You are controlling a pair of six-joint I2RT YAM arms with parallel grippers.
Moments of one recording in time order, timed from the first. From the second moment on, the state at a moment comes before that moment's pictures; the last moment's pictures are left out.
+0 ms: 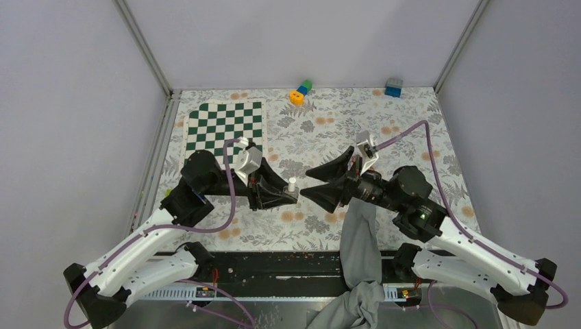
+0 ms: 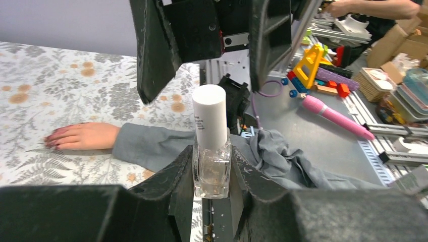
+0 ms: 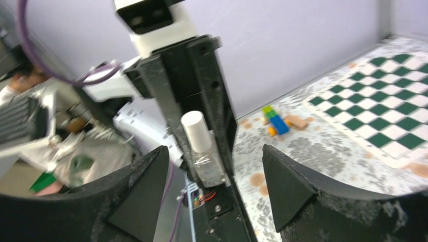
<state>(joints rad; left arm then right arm) -0.75 0.84 0.84 0.06 0.90 -0.23 0.95 0.80 0.79 0.21 -0.36 0.52</state>
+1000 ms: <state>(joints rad) -0.75 0.88 0.86 -0.19 0.45 -0.16 1.06 1.01 0.97 -0.05 0.19 0.58</state>
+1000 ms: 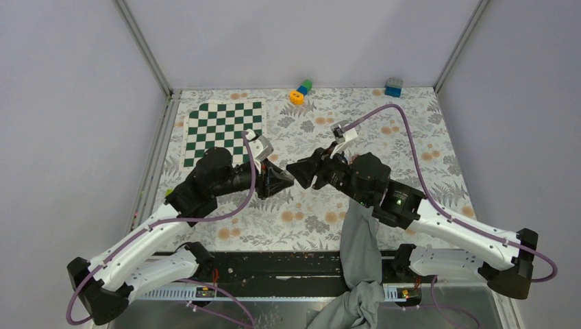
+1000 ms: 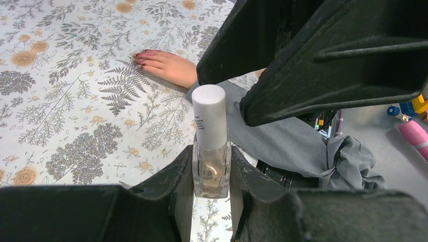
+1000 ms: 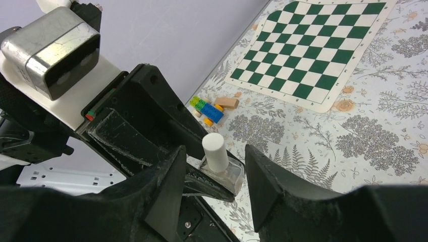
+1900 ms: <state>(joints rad) -0.75 0.90 0.86 -0.19 0.46 -0.16 1.08 1.10 1.05 -0.14 0.23 0.56</state>
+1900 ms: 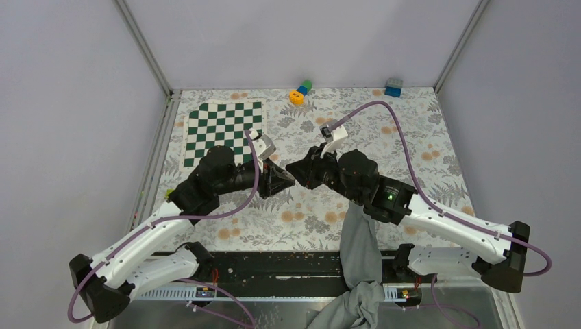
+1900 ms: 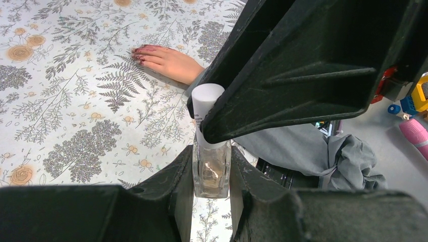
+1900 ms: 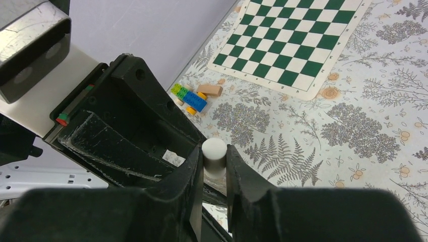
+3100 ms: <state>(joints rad) -0.72 0.90 0.88 0.08 1.19 -0.32 1.00 0.96 0.95 0.15 -0.59 0.45</state>
